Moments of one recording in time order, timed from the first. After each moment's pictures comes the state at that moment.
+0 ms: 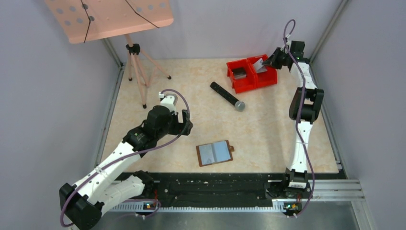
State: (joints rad) left arm -0.61 0.91 0.78 -0.45 -0.10 -0.41; right arm -0.11 2.56 2.36 -0.43 -0.64 0.39
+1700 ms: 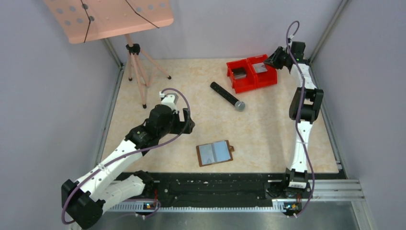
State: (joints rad) left arm -0.61 0.94 0.78 -0.42 -0.09 -0.46; right arm -0.13 2.59 2.36 -0.34 -0.56 0.50
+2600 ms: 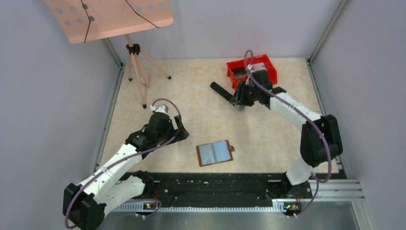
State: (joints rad) left arm -0.53 0.92 0.66 -0.53 -0.04 -0.75; right arm 0.29 1.67 1.24 -0.33 -0.31 0.50
